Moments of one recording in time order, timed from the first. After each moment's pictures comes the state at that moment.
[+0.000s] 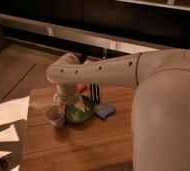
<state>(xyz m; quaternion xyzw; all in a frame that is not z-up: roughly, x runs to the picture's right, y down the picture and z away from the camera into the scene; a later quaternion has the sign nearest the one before) -0.108 0.102 0.702 -0.26 0.23 0.64 0.68</state>
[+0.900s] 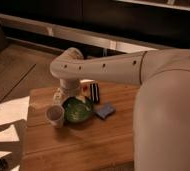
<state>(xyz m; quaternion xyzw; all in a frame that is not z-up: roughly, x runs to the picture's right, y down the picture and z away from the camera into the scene) -0.102 0.033 0.729 -0.23 0.15 0.66 0.70</state>
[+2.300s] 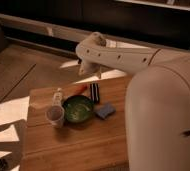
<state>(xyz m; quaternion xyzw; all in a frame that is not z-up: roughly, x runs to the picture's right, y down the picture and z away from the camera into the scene) -0.009 -0.086 0.832 -0.11 0.11 0.79 0.60</state>
